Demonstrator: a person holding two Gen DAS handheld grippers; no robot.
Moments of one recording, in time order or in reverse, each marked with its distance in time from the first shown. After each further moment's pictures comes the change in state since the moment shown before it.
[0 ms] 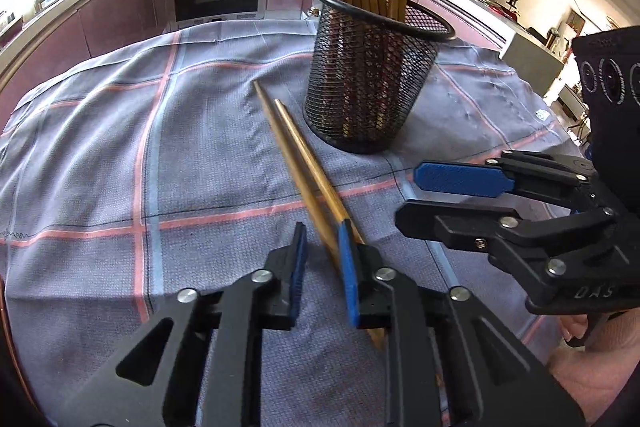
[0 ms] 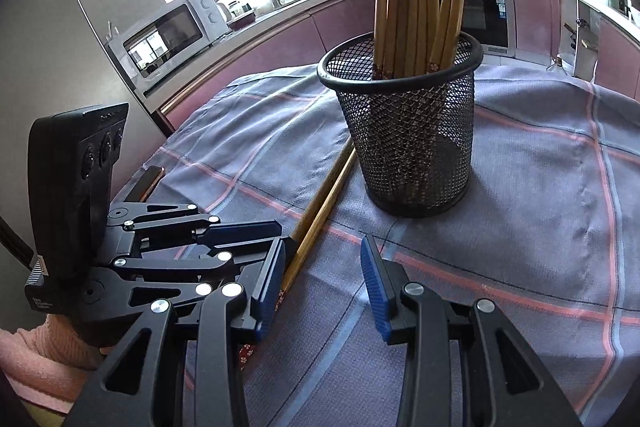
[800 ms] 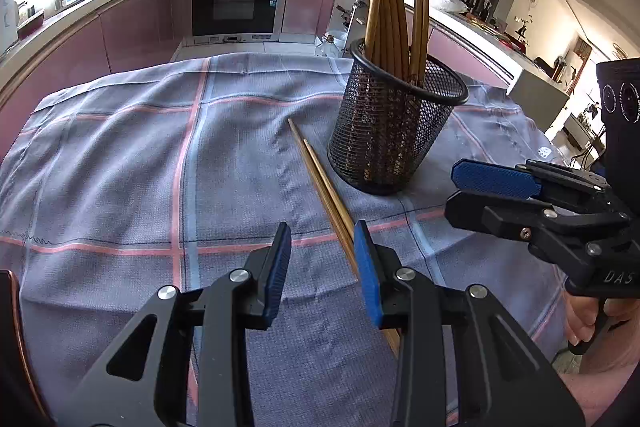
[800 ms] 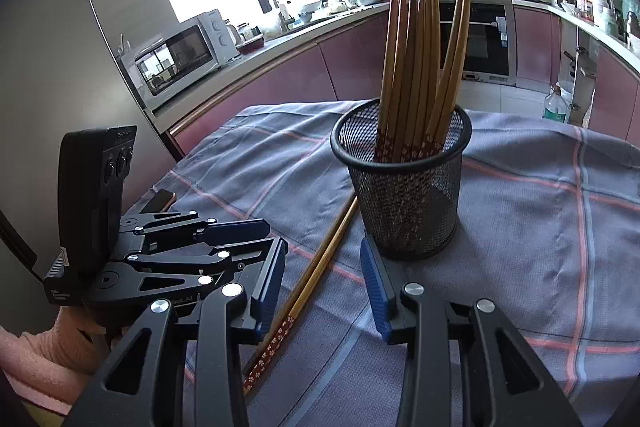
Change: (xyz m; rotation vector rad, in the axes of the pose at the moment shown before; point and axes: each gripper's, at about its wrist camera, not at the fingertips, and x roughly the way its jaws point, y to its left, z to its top) left arm -0.024 0.014 0.013 -0.057 -0.093 0.026; right arm -0.025 0.007 0.017 -0.040 -0.085 -0.007
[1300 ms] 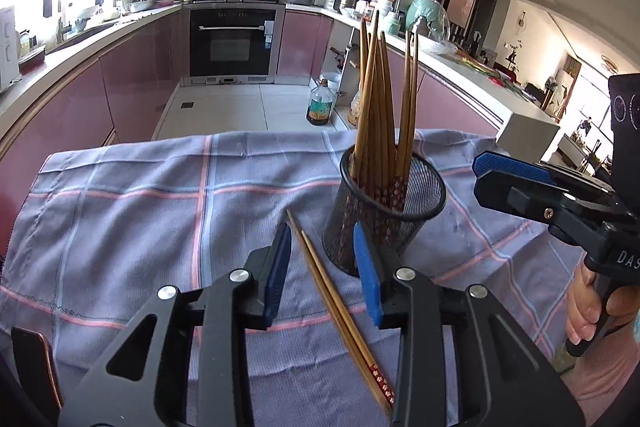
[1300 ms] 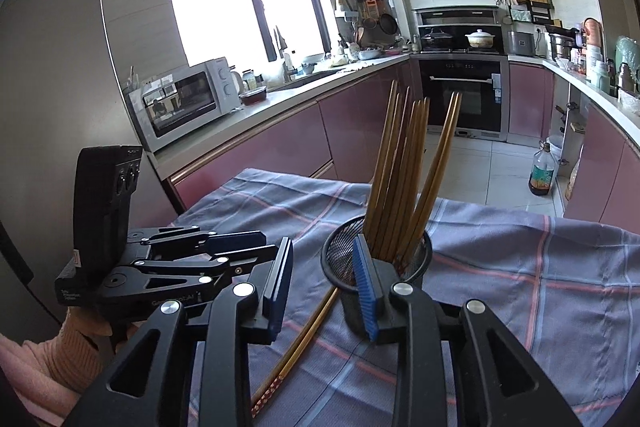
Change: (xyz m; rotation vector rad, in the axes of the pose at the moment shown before) left arm -0.044 -0.009 0.050 0.018 -0.138 -0.015; right arm -0.047 0.005 0.047 -0.077 -0.175 -0.034
